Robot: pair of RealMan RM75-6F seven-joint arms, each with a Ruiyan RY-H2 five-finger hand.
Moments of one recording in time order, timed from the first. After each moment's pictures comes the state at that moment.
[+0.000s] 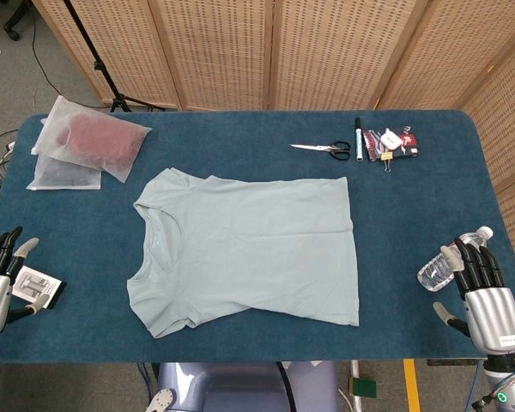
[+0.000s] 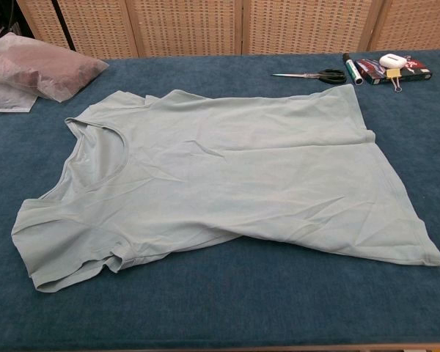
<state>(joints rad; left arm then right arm) -0.08 -1.16 -0.04 -1.56 1.58 1.58 0.02 0.07 -1.21 0.05 -1.50 -1.68 1.65 -0.01</state>
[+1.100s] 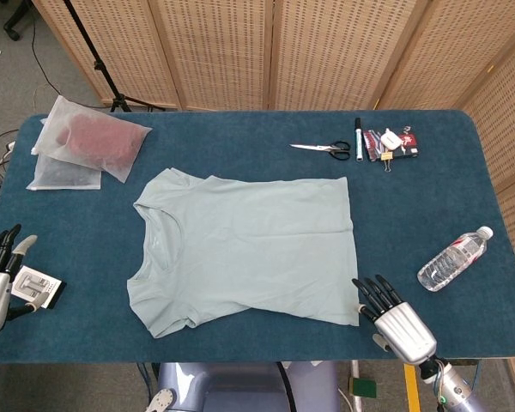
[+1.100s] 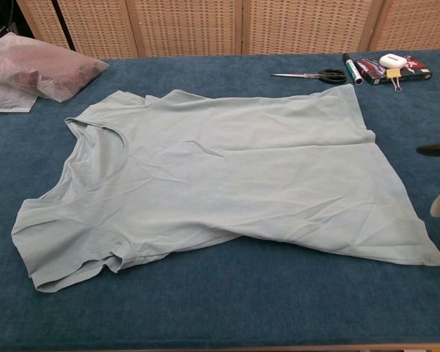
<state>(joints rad) -0.09 -1.16 -0.05 -1.57 1.56 1.56 0.03 0.20 -1.37 -0.09 -1.32 -1.92 1.43 -0.12</state>
